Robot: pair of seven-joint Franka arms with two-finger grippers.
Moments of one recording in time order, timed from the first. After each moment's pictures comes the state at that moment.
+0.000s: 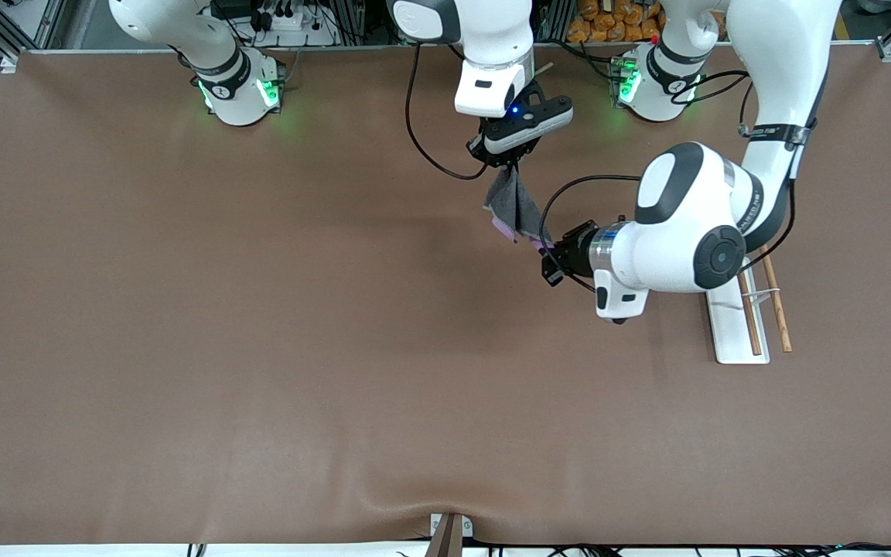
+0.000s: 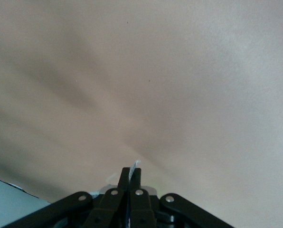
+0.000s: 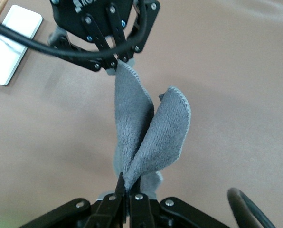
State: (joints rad) left arm -0.18 0.44 -0.26 -1.55 -0.41 1.76 -1.16; right arm 0.96 0.45 0.06 -1.32 -0.15 2.03 0.66
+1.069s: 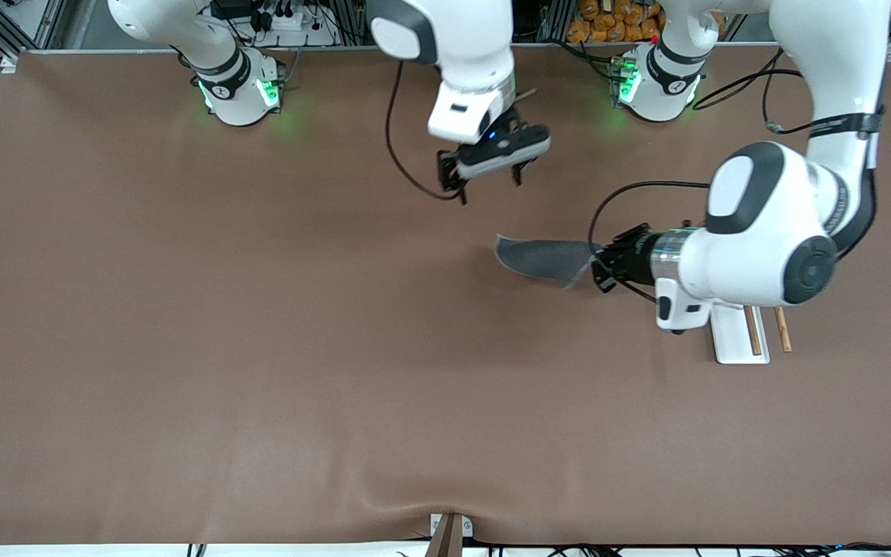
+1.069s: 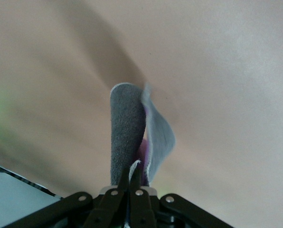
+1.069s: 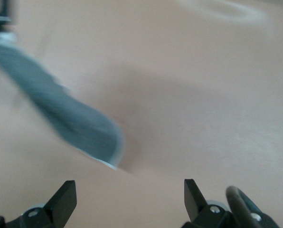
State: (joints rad) left arm -0.13 0.42 -0.17 -1.47 -0.40 1.57 -1.05; right arm 0.89 0.45 0.03 -1.31 -0.15 1.97 0.63
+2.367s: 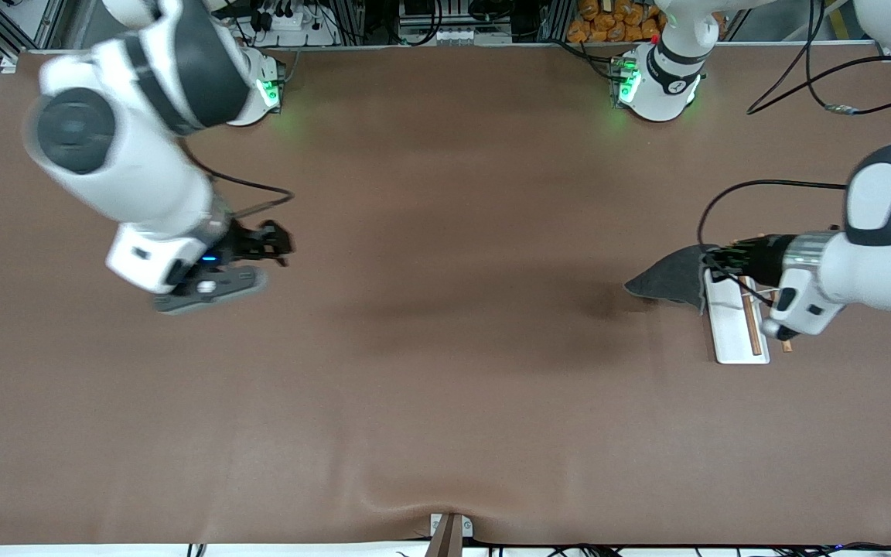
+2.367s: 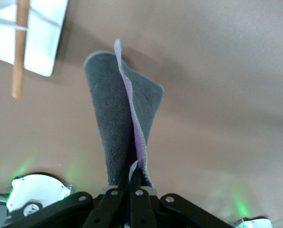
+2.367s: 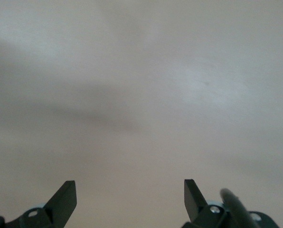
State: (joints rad) left arm 0.11 0.39 -0.15 -1.48 -0.25 1.44 -0.45; right arm 0.31 0.31 0.03 -1.33 0.02 1.60 0.09
